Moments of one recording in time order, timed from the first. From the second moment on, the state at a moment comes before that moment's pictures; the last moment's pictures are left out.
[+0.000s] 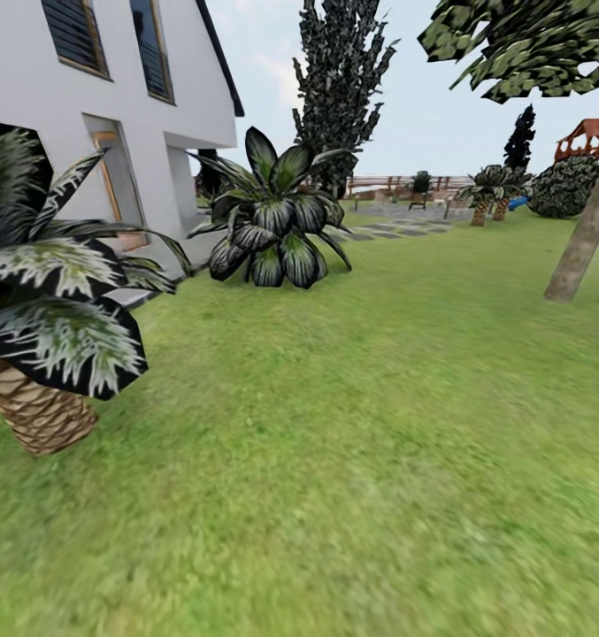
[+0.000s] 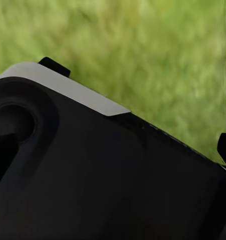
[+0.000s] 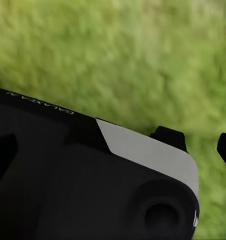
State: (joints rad) left arm 0.00 -0.11 -0.02 -0.20 0.56 -0.21 0.00; right arm -0.05 0.02 0.14 -0.40 0.10 0.08 0.17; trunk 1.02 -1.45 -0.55
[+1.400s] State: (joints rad) left arm 0.00 -0.11 -0.03 -0.20 0.55 -0.21 0.00; right arm -0.05 0.01 0.14 -0.40 0.10 0.08 0.17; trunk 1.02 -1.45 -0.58
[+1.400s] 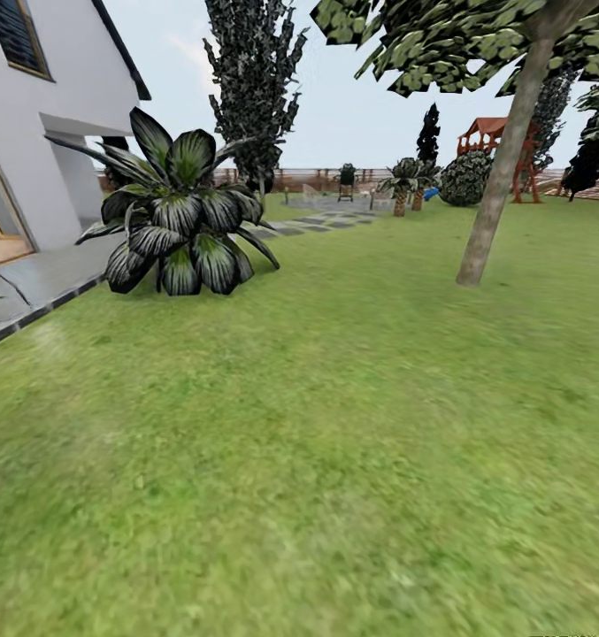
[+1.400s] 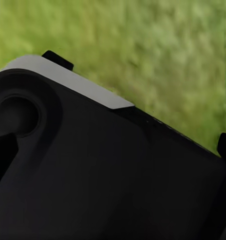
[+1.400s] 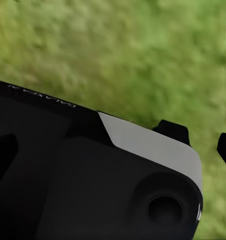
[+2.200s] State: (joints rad) left arm 0.00 -0.11 -0.02 -0.20 0.55 -0.21 0.00; right arm -0.05 0.01 0.14 -0.40 0.10 0.08 0.17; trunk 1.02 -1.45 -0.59
